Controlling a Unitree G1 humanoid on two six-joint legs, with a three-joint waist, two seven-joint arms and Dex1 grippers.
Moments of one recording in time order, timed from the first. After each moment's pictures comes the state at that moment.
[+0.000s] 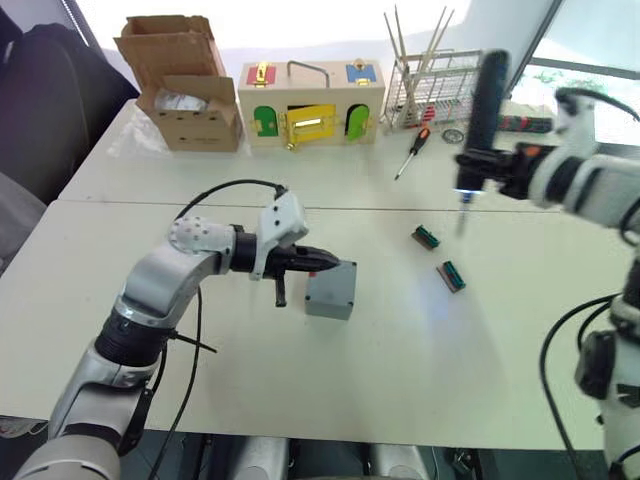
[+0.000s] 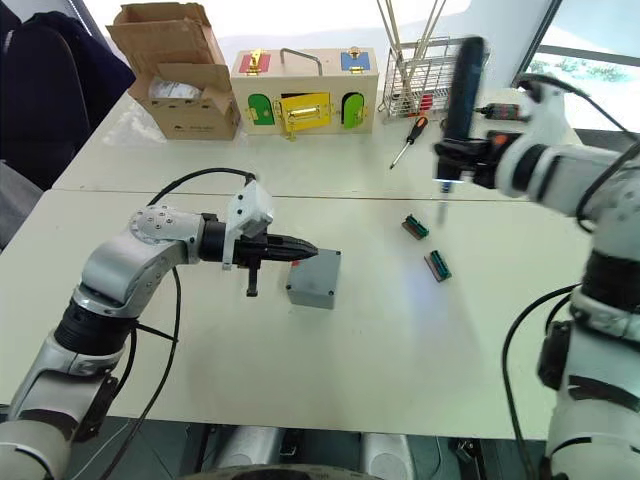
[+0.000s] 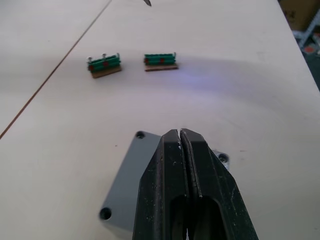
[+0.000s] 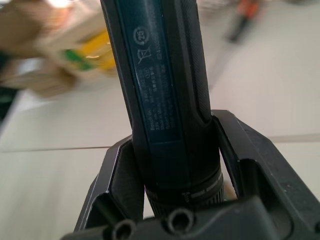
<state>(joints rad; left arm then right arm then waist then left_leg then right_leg) -0.63 0.57 -0.26 -0.27 -0.38 0.66 -1.10 -0.89 -0.89 -0.32 0.09 0.84 1.45 0.16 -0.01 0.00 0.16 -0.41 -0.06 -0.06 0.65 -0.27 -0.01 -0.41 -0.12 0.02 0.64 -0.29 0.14</state>
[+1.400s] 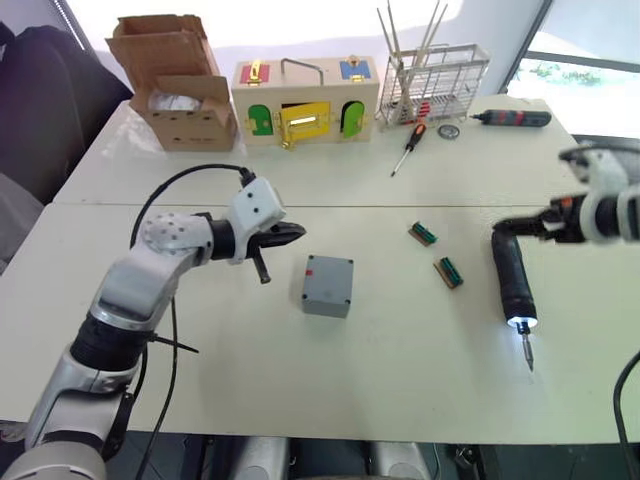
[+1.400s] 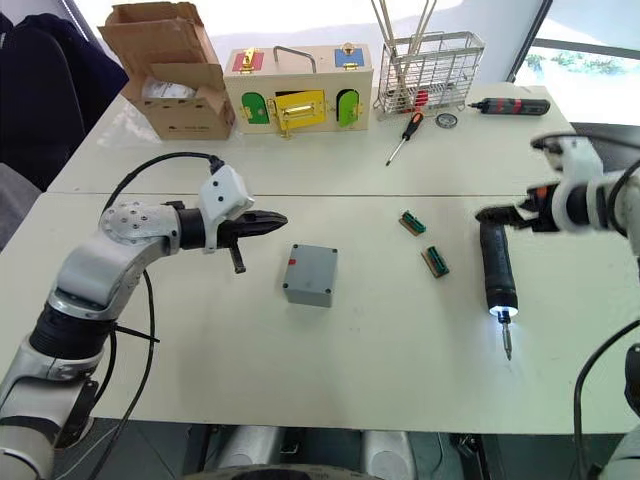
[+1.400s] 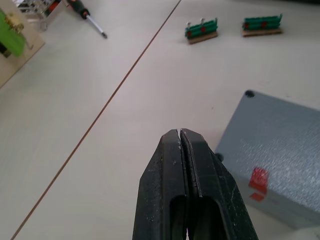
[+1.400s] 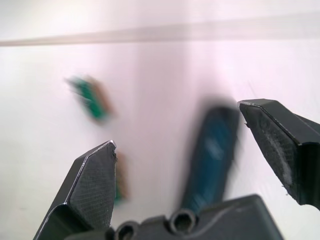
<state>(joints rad) -0.60 0.66 -0.18 -0.21 -0.26 0.61 -0.87 -0.84 -1.14 0.11 0.14 0.52 1.14 0.83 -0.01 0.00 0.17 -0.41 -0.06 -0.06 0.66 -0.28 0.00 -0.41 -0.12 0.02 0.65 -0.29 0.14</state>
